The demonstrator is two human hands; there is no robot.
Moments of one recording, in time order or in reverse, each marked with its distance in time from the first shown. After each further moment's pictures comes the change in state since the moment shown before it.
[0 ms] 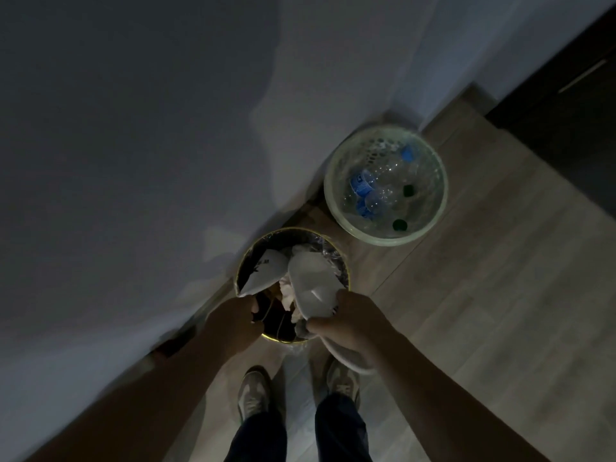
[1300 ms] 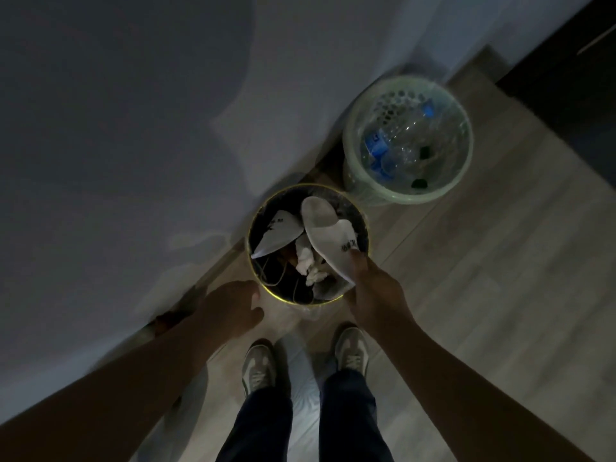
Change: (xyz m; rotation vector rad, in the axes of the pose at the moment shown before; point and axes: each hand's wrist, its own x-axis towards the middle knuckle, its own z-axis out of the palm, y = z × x) left_hand -0.010 -0.059 0.037 0.105 -0.056 0.112; right_hand 0.045 0.058 0.093 -0.385 0.467 -0.334
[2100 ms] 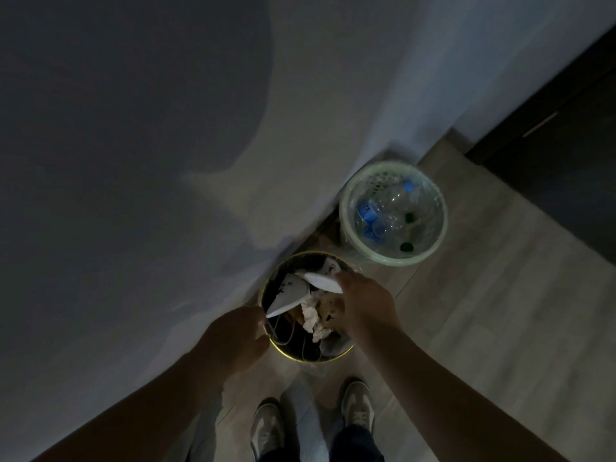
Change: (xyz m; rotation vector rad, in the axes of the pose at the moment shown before) left_hand -0.039 0.013 -0.098 -0.034 0.149 0.166; right_hand 0.027 -0.078 -0.116 -0.065 0.072 0.013
